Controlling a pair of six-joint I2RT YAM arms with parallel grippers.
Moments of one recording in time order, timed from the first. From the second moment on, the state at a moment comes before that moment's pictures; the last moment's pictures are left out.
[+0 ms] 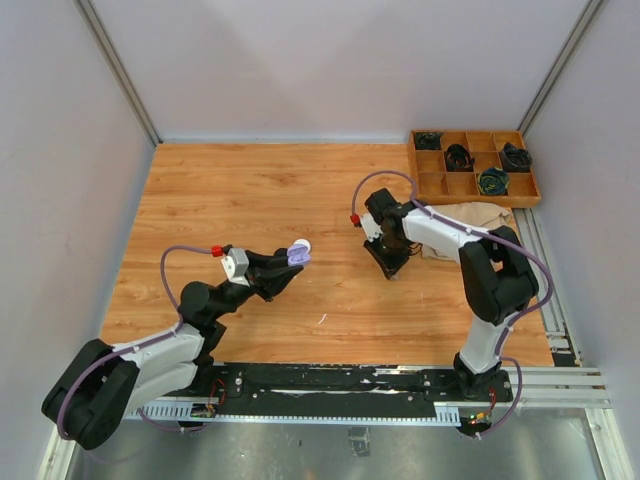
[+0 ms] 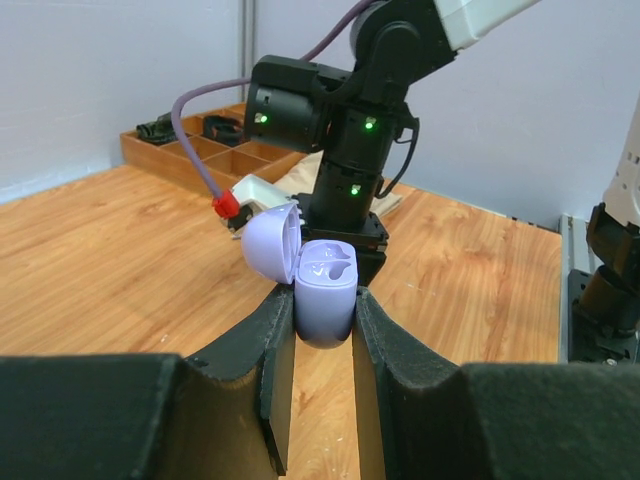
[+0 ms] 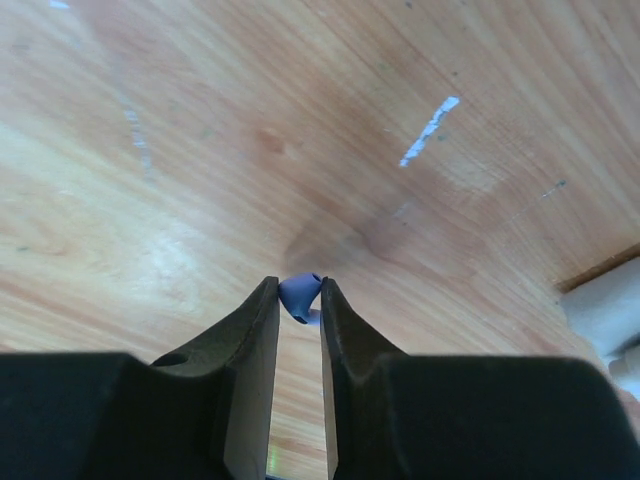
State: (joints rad) left arm -0.53 0.99 0.06 1.28 0.49 -0.28; right arm 0.50 1.82 1.20 -0.81 -0.04 -0.18
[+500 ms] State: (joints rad) left arm -0.53 0.93 0.01 1.28 0.41 -0.25; right arm 0.65 1.48 1.20 -0.69 -0.05 0.00
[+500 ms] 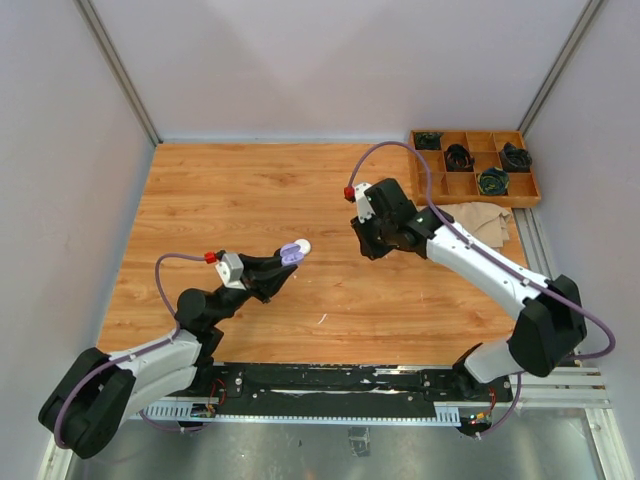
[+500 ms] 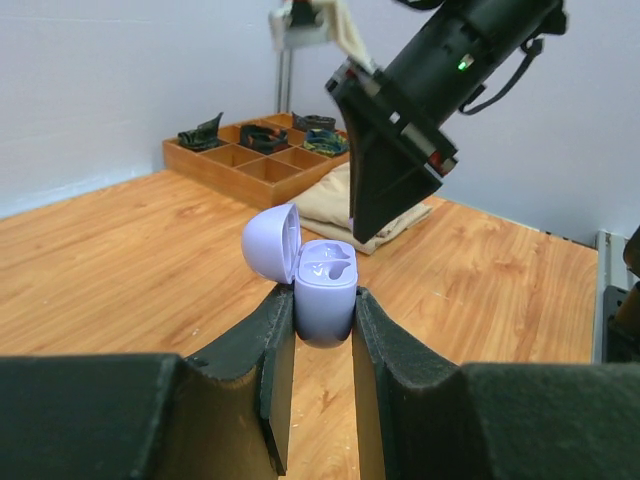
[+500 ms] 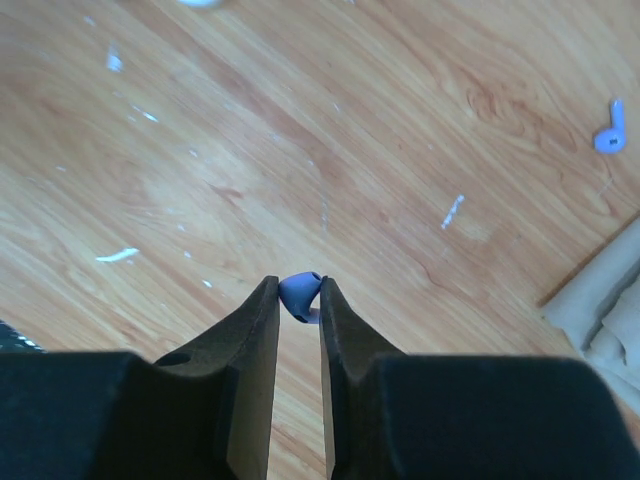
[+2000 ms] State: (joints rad) left arm -0.53 0.91 0.01 1.49 0.41 -0.22; right arm 1.09 1.27 1.13 -0.03 0.01 0.28
